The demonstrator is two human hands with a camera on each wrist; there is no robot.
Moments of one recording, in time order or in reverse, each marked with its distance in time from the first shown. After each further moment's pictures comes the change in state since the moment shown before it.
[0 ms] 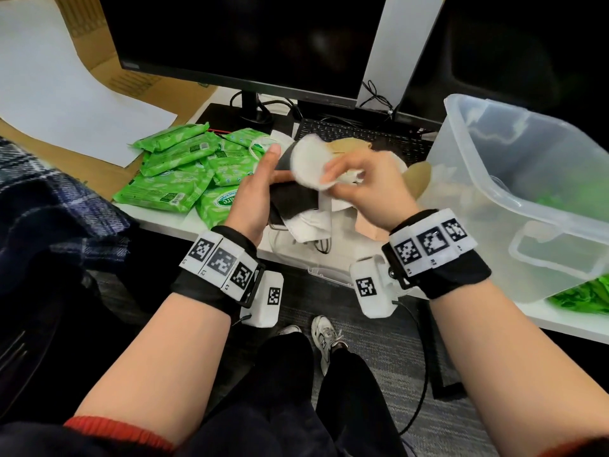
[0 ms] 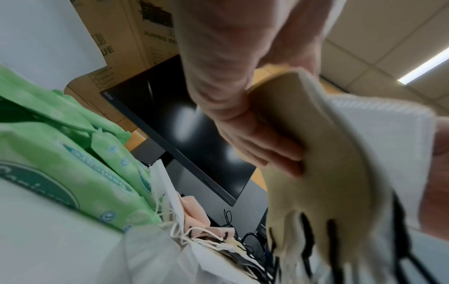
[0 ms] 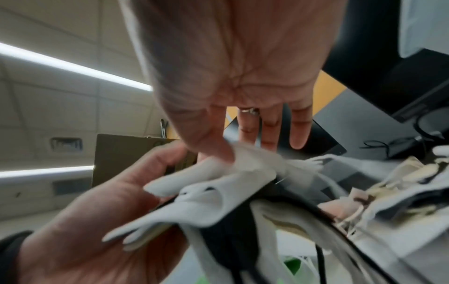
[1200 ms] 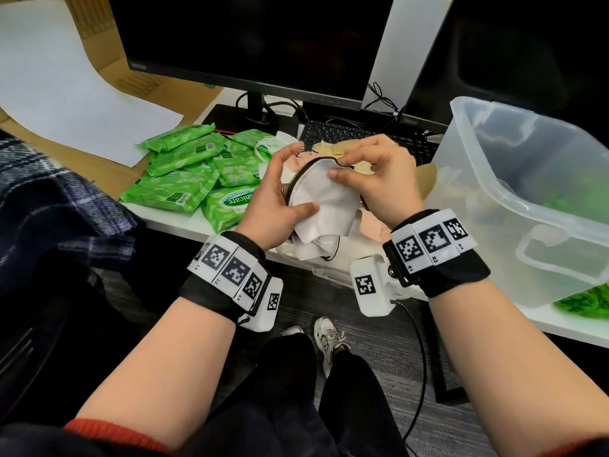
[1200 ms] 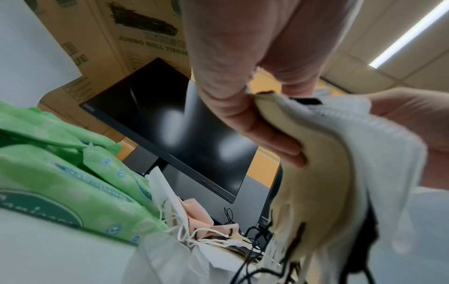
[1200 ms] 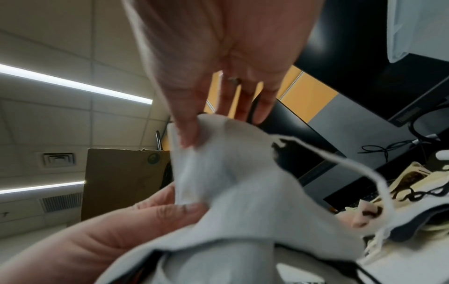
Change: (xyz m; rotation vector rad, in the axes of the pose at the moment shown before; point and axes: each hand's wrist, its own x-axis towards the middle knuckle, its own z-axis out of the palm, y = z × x) left_hand -0.016 -0.004 0.003 0.168 -0.205 0.319; right_hand 0.008 0.008 0.003 0.106 0.236 -0.051
